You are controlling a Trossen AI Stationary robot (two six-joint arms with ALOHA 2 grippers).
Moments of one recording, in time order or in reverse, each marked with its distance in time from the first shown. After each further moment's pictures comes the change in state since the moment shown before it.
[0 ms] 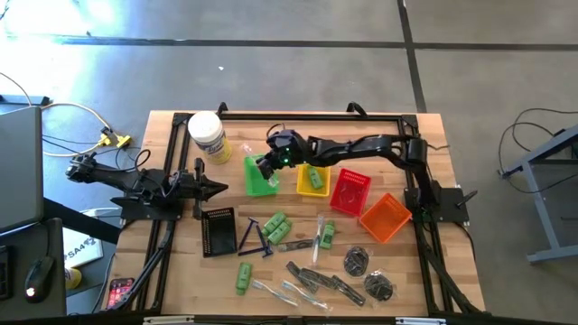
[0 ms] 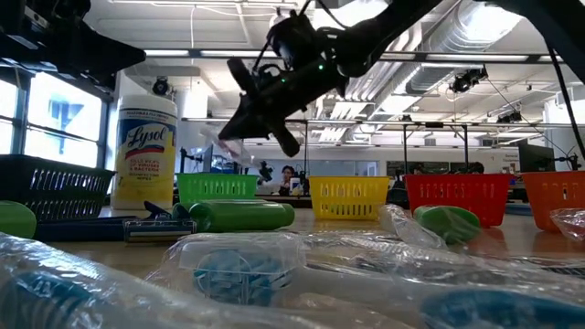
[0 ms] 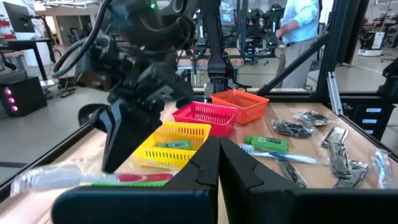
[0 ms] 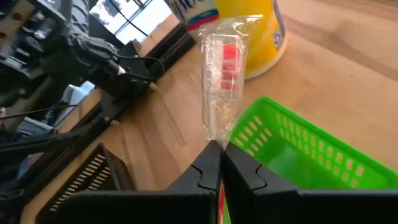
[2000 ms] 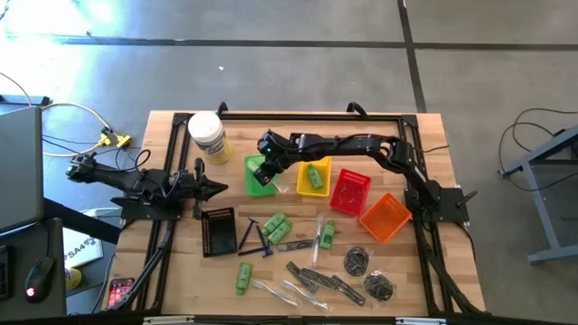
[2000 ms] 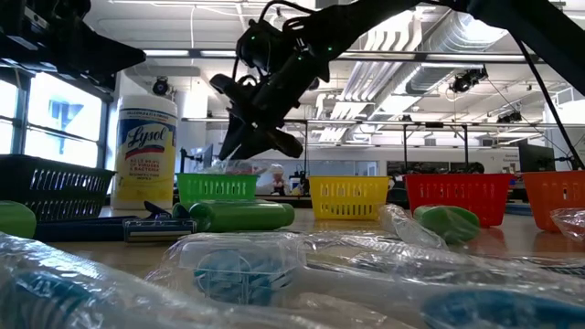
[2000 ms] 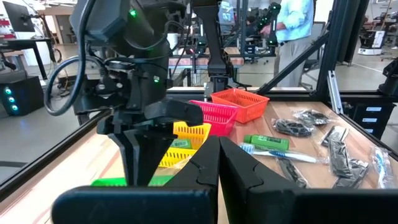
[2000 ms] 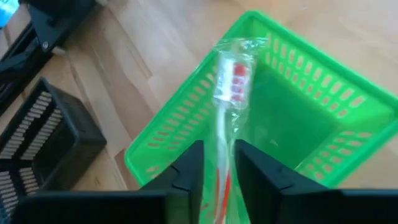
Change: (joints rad) left arm 0.000 0.000 0.000 -0.004 0.001 0.000; right arm 0.017 0.138 0.352 -0.593 -0.049 -0.048
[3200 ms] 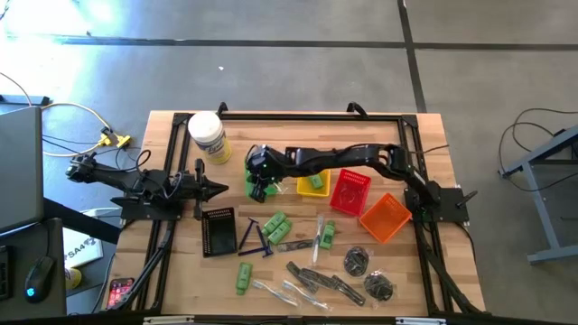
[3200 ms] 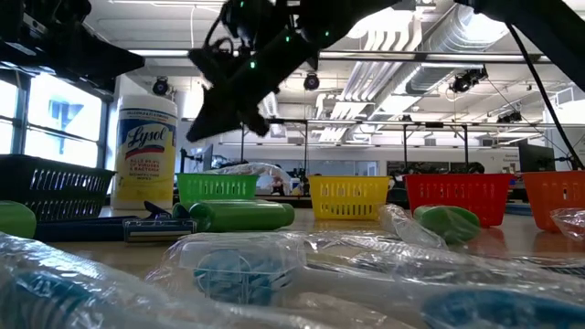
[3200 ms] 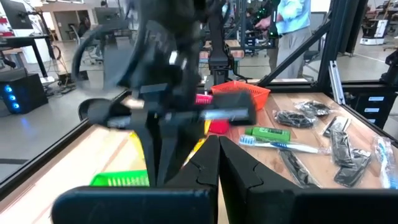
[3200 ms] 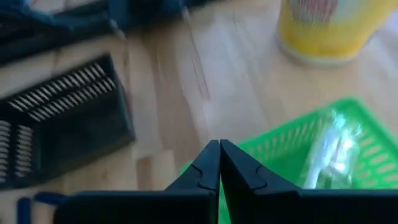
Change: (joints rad) left arm 0.000 0.000 0.000 -0.030 -0.001 0.012; right arm 0.091 0.024 0.019 0.163 0.086 -0.365
